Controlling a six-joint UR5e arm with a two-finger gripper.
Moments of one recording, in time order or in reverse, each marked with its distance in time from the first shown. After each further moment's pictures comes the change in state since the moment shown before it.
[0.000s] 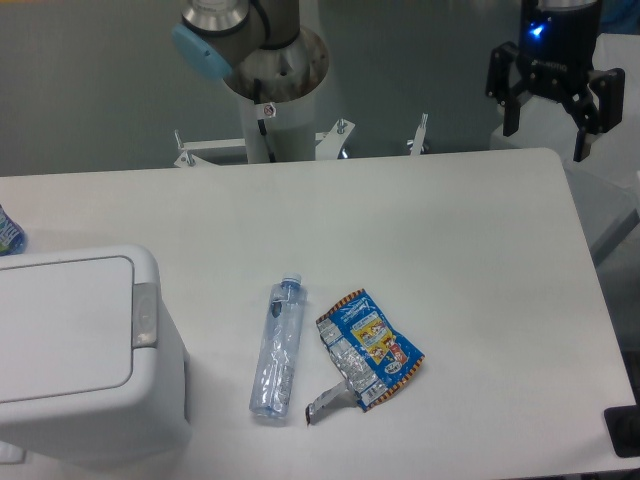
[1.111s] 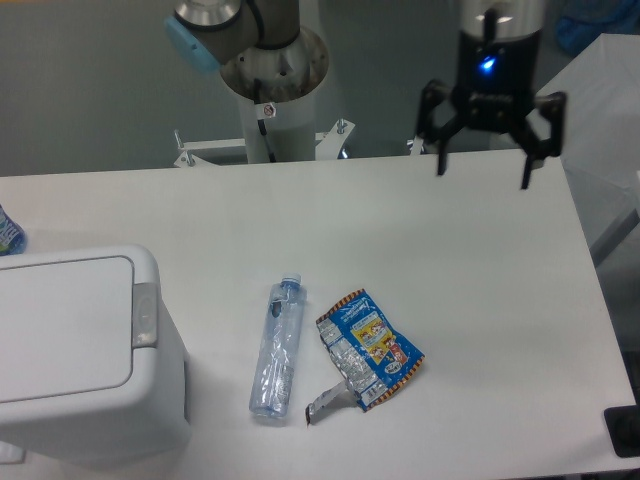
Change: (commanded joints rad) arm -0.280 -0.015 -0.044 0.168 -0.005 -0.943
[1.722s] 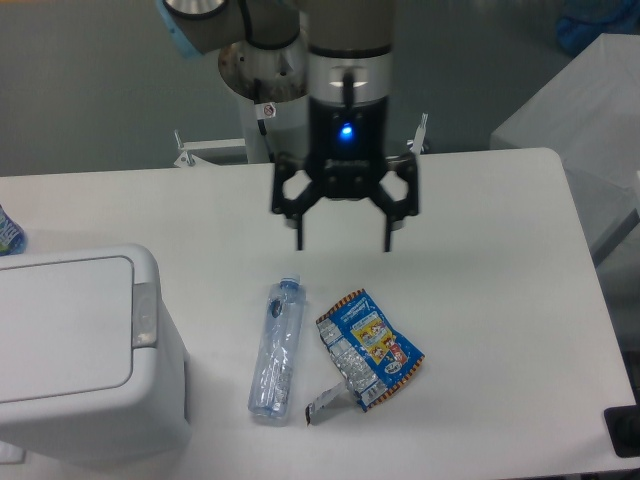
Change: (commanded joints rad) arm -0.224 -0.021 -0.028 0.065 -0.006 -0.475
